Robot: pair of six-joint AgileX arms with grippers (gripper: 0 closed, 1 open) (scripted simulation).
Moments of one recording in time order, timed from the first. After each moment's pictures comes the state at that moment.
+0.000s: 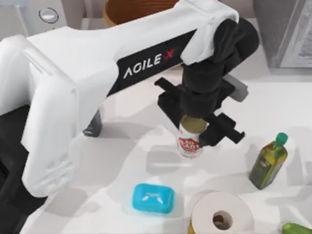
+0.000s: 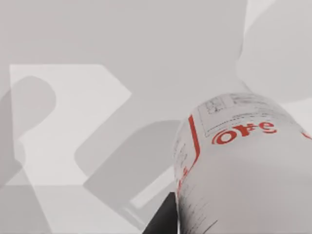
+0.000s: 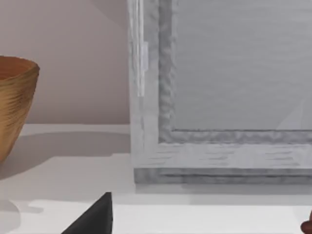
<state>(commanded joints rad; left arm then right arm) -0.84 2.33 2.11 -1.34 0.00 -0.02 0.00 0.00 0.00 0.00 0.00 0.00</state>
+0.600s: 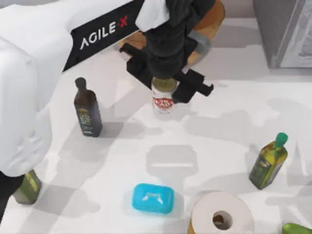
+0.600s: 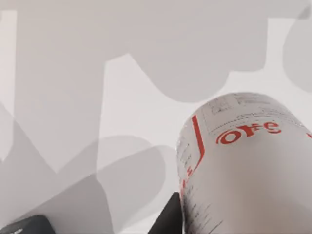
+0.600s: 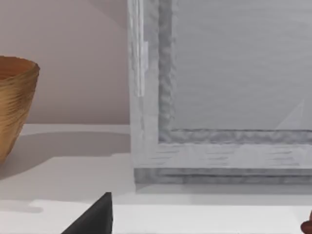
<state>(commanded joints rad) -0.67 2.28 2.10 -1.23 -0.09 -0.05 0.00 0.00 0.00 0.00 0.00 0.00</state>
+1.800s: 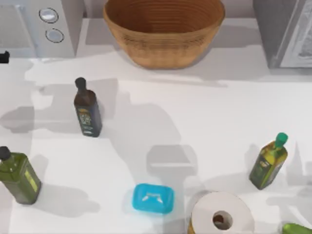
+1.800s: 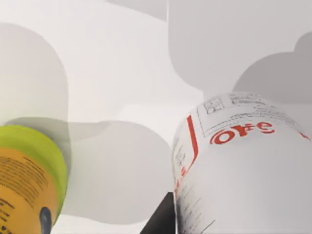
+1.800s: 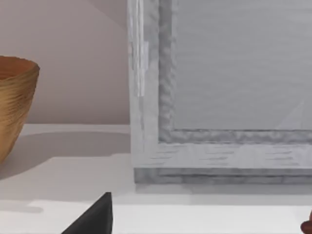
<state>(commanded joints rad) 0.16 2.17 1.88 -1.28 0.00 0.19 0.00 0.00 0.00 0.00 0.00 0.00</state>
